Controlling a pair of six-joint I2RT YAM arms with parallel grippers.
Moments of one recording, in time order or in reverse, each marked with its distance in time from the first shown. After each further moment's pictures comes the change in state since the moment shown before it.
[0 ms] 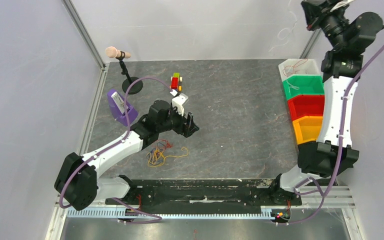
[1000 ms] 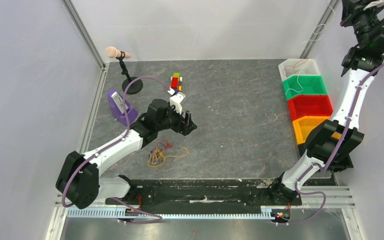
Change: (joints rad) left arm 0.039 0.019 -0.002 0.000 0.004 -0.003; right arm -0.256 0.227 0.136 0.146 0.033 -0.002
